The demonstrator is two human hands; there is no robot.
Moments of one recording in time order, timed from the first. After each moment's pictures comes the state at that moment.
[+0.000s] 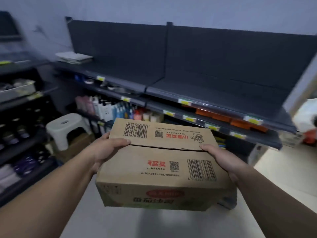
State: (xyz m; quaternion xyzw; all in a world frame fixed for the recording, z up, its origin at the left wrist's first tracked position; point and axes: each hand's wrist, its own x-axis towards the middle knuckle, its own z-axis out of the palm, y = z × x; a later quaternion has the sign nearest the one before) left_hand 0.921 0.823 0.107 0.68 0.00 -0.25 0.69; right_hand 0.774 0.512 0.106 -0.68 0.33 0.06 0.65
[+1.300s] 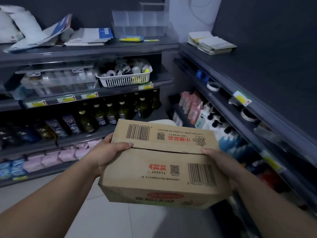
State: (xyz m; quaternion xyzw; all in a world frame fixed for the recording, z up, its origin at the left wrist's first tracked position) left_hand 1.378 1.150 0.005 0.59 0.28 -0.04 0.76; right_hand 1.489 0.817 -0.002 -0.73 0.07 0.31 0.60
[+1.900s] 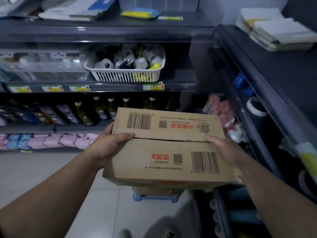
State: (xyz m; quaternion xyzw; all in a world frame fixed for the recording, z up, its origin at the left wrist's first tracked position) left_hand 1.610 1.170 -0.055 0.57 0.39 0.07 0.72; right_hand 1.811 0.887 -0.045 -0.77 -0.04 0.39 0.51
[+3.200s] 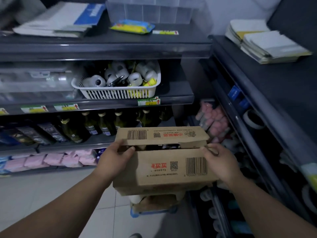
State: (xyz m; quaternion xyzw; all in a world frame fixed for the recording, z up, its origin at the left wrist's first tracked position) left_hand 1.654 1.190 -0.049 0.76 0.44 0.02 0.48; right_hand 1.817 0.941 -0.059 -0.91 -0.06 0.17 0.38
